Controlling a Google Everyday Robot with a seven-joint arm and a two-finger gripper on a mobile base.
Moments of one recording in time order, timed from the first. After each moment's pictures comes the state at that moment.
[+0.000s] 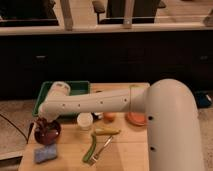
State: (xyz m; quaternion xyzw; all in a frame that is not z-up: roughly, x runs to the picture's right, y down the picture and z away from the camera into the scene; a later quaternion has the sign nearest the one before) arm -0.313 0.145 0.735 -0.06 -0.36 -0.46 0.81
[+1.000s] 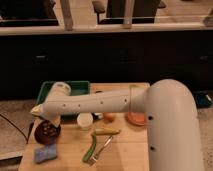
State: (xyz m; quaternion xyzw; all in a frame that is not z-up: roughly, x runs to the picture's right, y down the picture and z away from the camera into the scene) arm -0.313 0.149 0.736 -0.06 -0.36 -0.45 0.81
